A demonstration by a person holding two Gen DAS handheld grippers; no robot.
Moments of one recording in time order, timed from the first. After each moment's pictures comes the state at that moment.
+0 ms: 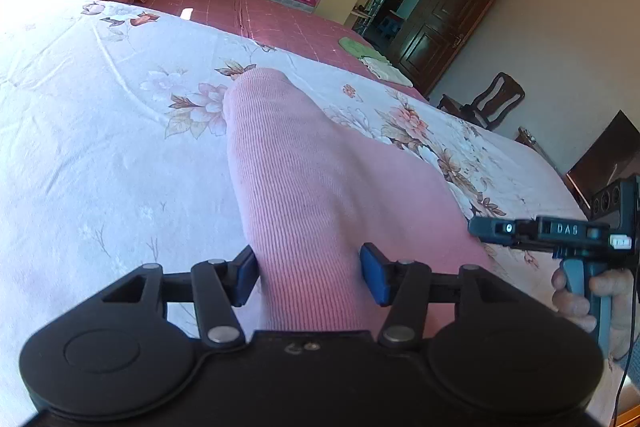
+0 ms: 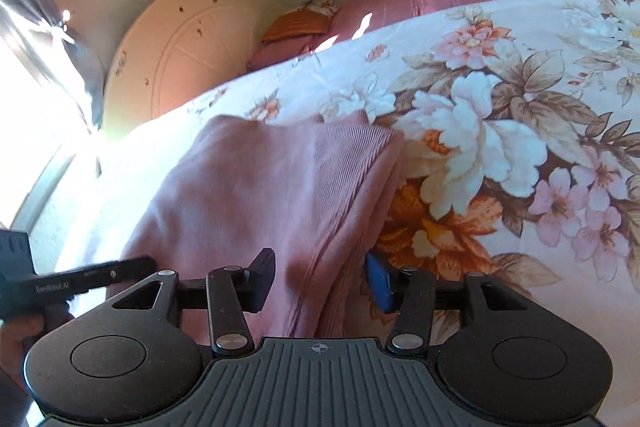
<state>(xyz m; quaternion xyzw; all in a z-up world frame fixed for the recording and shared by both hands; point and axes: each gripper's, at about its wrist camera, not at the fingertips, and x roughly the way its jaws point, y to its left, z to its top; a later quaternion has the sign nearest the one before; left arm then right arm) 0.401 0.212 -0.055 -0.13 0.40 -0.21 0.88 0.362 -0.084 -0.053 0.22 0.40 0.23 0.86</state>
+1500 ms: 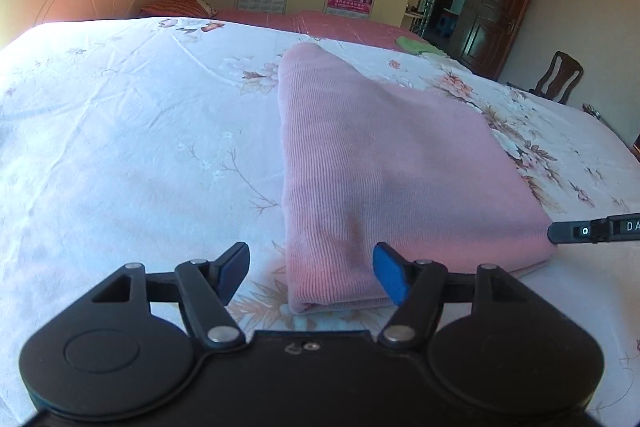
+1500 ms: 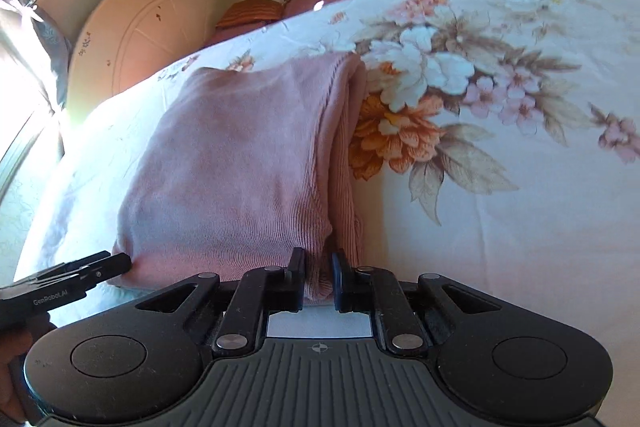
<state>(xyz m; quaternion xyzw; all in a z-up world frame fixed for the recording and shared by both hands) 0.289 0.208 -0.061 -0.04 0.39 -0.10 0.92 0.244 -0.052 -0.039 0.14 0.42 0.16 0.88</state>
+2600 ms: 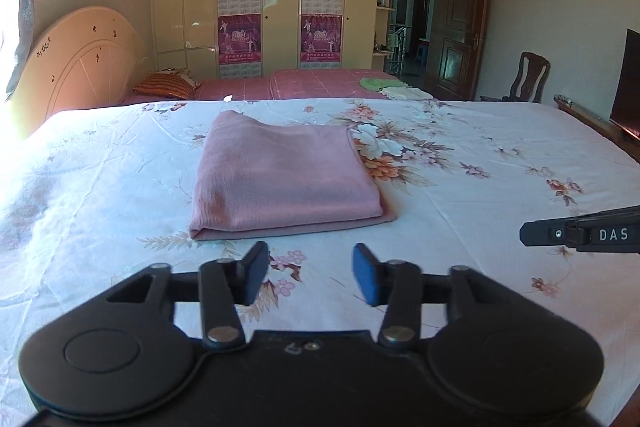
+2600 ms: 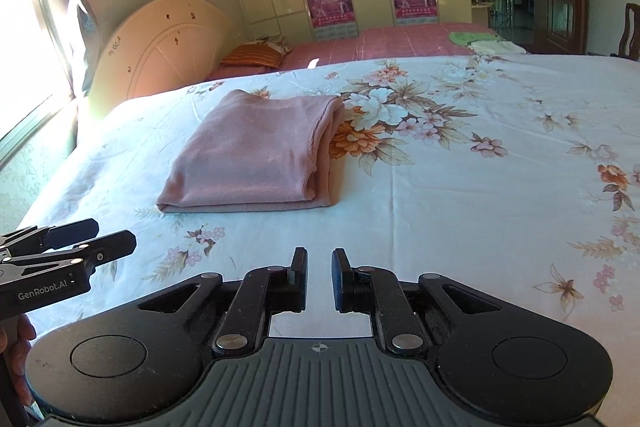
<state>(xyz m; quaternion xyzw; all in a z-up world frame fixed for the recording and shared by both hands) 0.087 0.096 0.031 0.02 0.29 -0.10 0.95 0.033 -0.083 0.034 0.09 0.34 0.13 0.93</state>
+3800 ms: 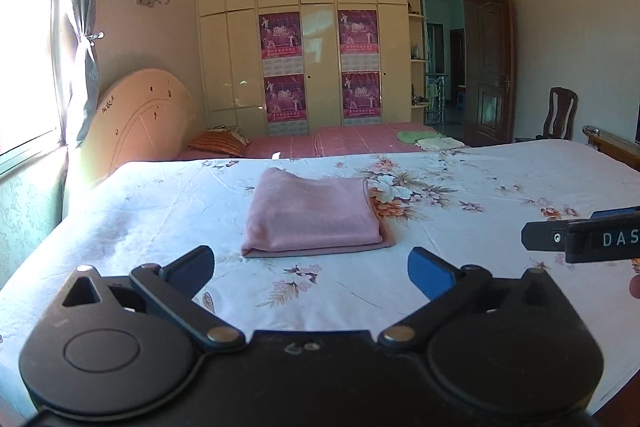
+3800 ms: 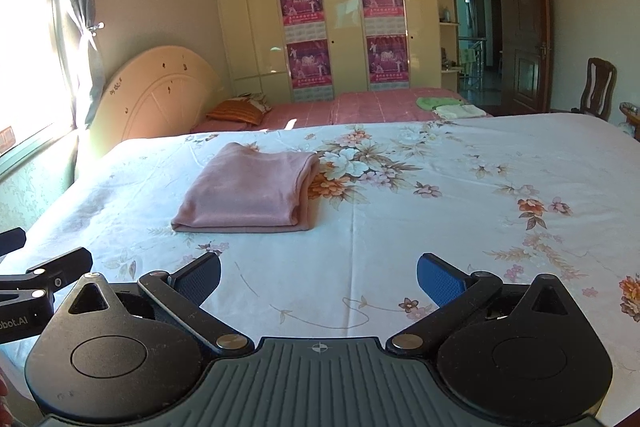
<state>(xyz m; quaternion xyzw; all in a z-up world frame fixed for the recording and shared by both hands) -0.032 0.060 0.078 0.05 0.20 -0.02 0.98 -0.087 -0.090 0.073 0.07 0.25 0.08 0.96</state>
